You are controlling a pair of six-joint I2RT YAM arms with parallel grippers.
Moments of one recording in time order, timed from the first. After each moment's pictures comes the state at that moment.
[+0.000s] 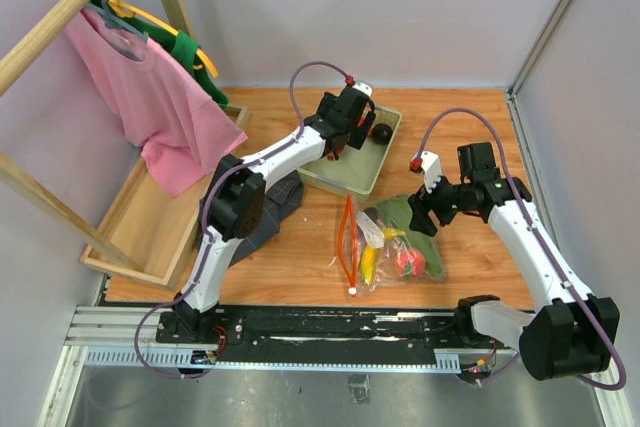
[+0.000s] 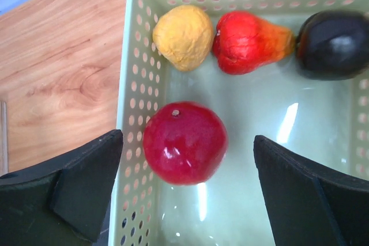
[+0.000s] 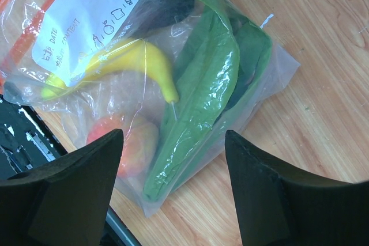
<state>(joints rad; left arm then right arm) -0.69 2.27 1.96 -0.37 -0.47 -0.04 0.15 1.12 0.92 -0.85 -0.55 -0.59</state>
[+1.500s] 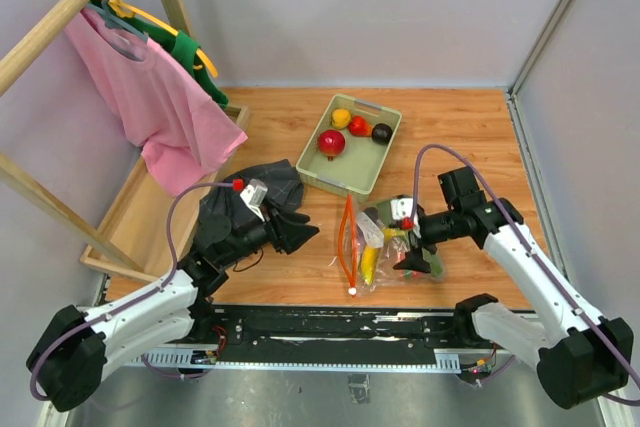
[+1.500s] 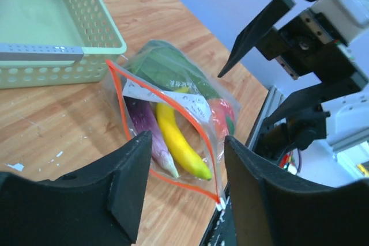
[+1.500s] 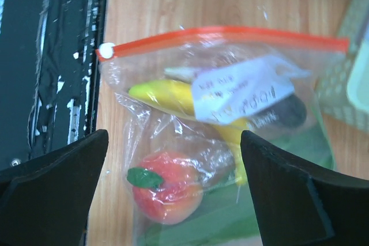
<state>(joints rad) -0.69 0.80 0.22 0.61 0.30 -0.58 0.31 1.00 0.80 -0.89 -0.87 -0.99</state>
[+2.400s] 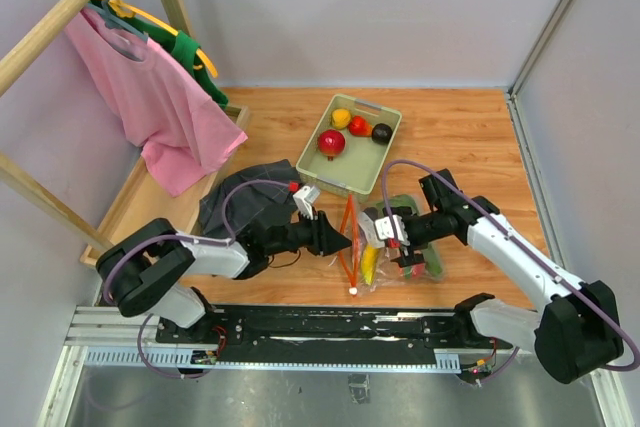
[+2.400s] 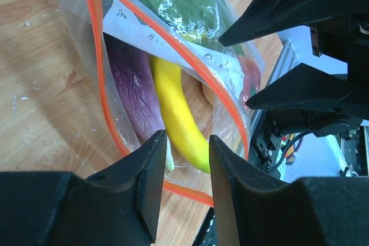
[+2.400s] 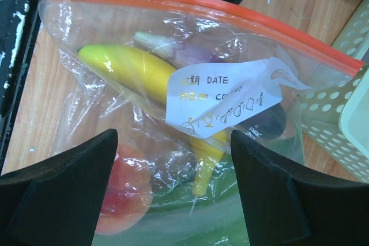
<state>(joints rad) -0.85 1.46 0.37 0.85 0.30 -0.73 0.42 1.11 0.72 -0.78 -0.76 -1.39</state>
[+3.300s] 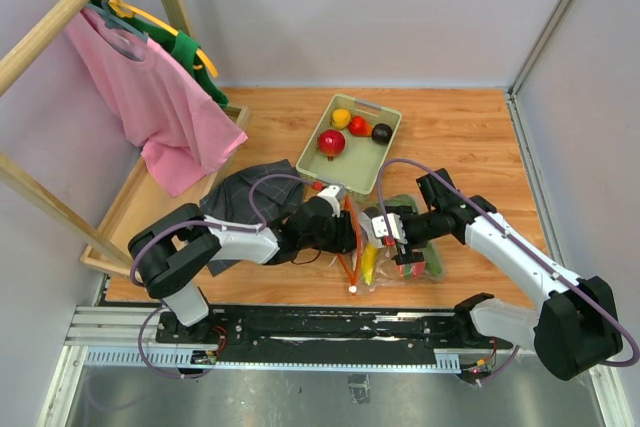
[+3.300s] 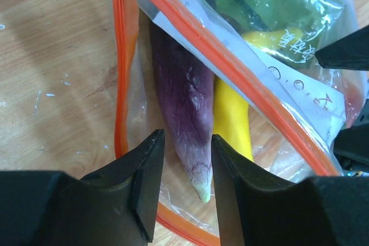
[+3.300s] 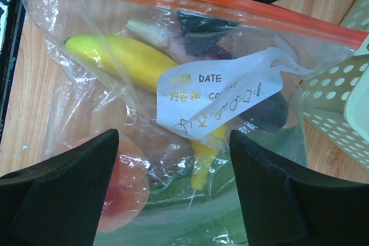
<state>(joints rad) -0.95 1.64 0.65 0.43 0.04 -0.72 0.43 1.14 0.72 -0.74 -0.69 -1.34</state>
